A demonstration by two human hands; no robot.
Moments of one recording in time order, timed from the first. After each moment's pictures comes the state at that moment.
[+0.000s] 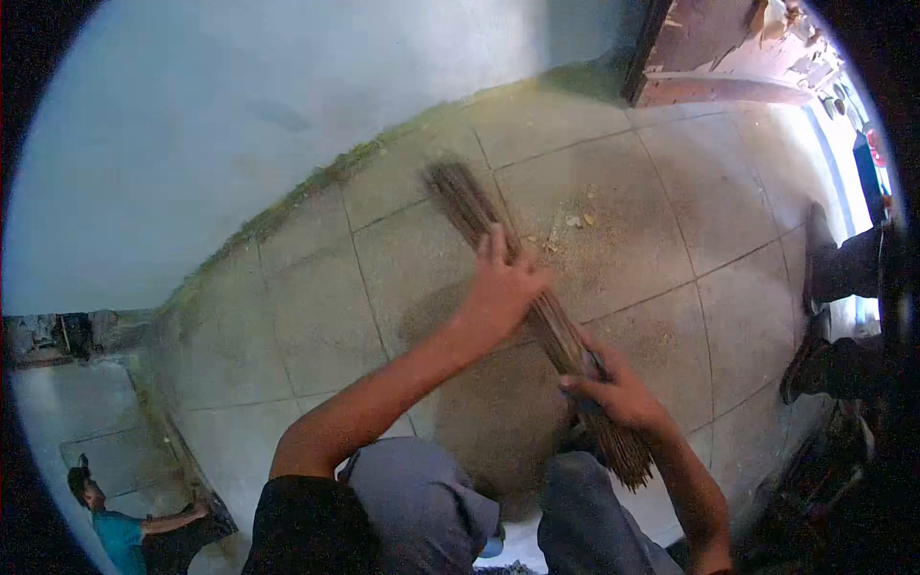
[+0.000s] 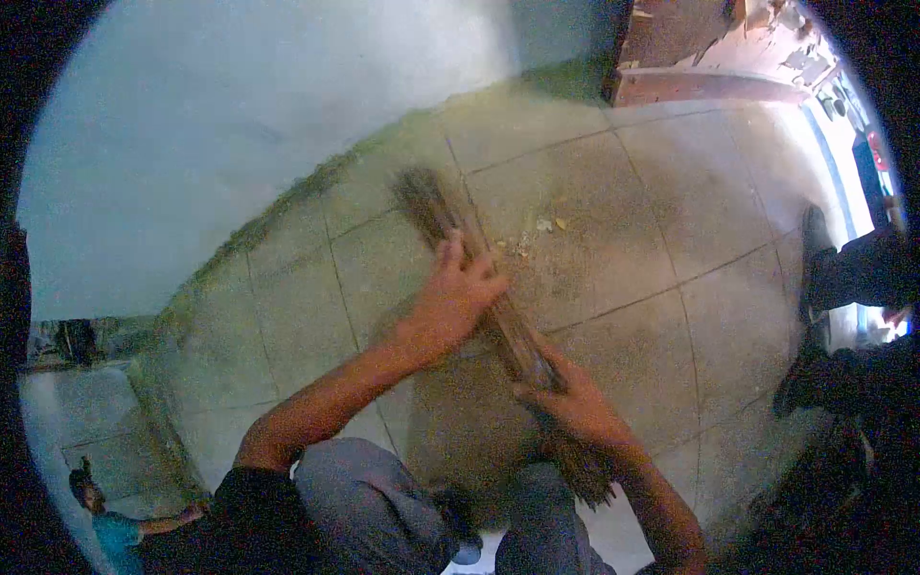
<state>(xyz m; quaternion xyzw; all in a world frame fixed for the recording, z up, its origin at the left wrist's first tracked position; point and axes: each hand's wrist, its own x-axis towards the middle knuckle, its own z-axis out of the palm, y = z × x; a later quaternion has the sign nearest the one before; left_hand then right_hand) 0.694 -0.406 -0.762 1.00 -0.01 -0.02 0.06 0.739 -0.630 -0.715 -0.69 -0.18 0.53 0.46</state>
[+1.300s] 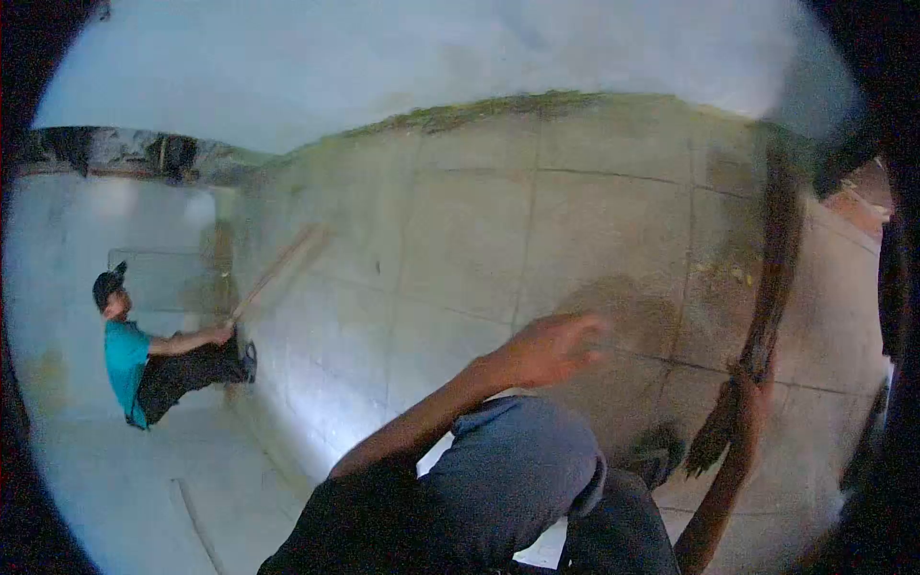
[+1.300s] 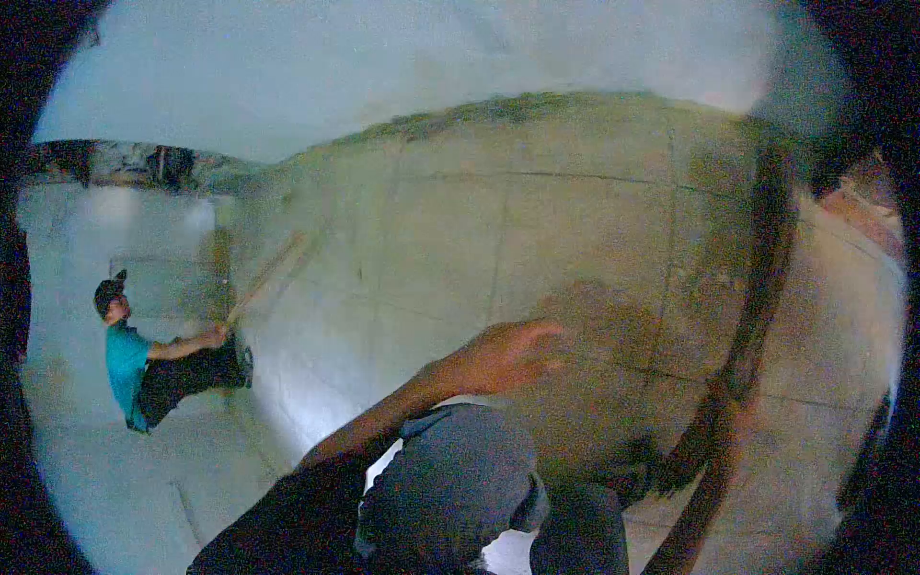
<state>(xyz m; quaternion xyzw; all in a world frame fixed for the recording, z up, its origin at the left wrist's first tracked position) 0.540 -0.377 -0.711 0.85 0.24 -0.13 0.46 0.799 -0.607 -0.760 -0.78 -0.01 0.37 0.51</state>
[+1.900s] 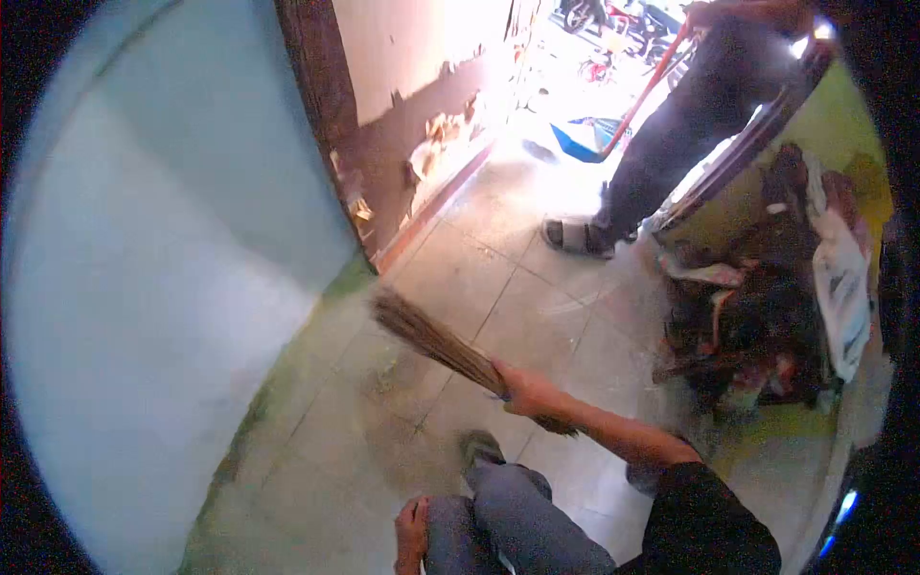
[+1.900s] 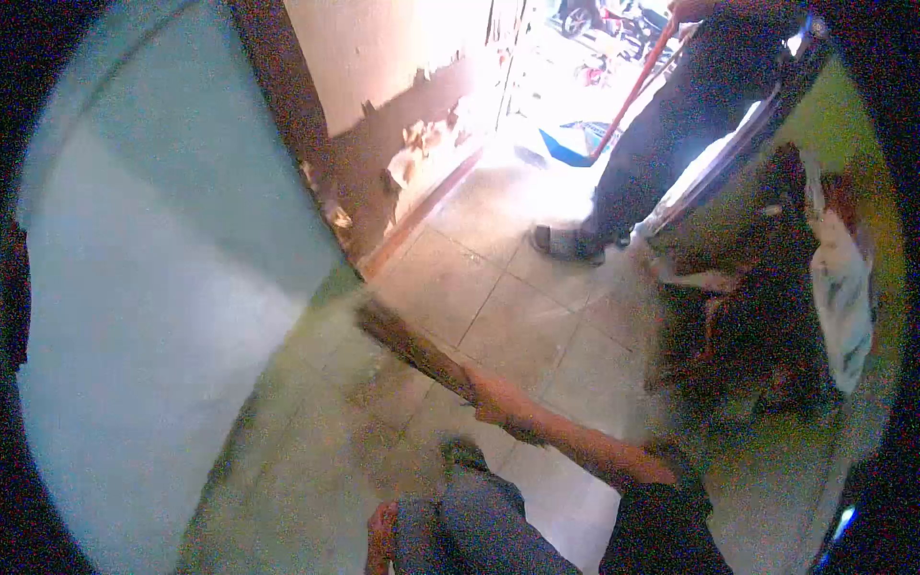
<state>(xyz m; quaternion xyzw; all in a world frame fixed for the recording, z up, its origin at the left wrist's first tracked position) 0.555 -0.441 -0.539 0.74 0.28 -0.14 0.60 0.826 -0.695 -0.485 -0.91 -0.19 0.29 0.22</state>
